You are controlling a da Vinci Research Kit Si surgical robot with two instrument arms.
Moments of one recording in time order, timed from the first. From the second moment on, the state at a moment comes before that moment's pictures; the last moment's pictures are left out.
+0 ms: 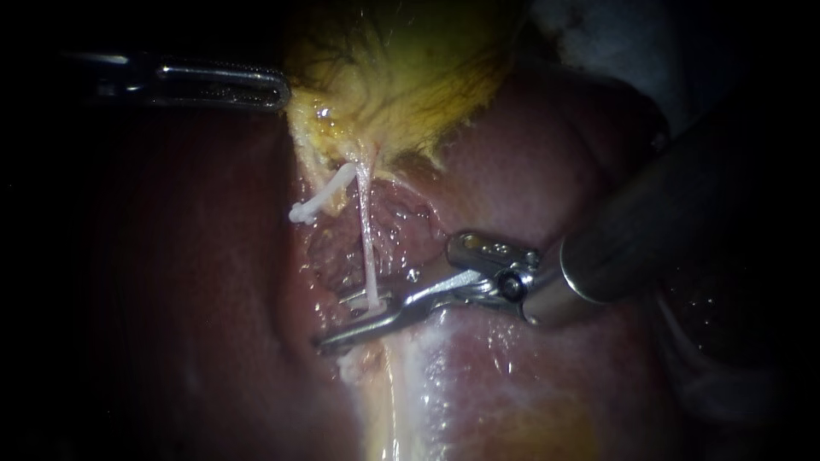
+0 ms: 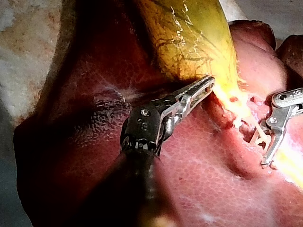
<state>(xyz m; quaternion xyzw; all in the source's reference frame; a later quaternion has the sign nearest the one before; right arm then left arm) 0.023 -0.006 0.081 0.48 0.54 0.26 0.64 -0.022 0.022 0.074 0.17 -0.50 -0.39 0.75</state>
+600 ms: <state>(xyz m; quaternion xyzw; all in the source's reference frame) 0.022 -0.003 0.081 0.42 0.57 0.31 0.64 -0.022 0.021 0.074 0.17 -0.50 -0.39 0.75</state>
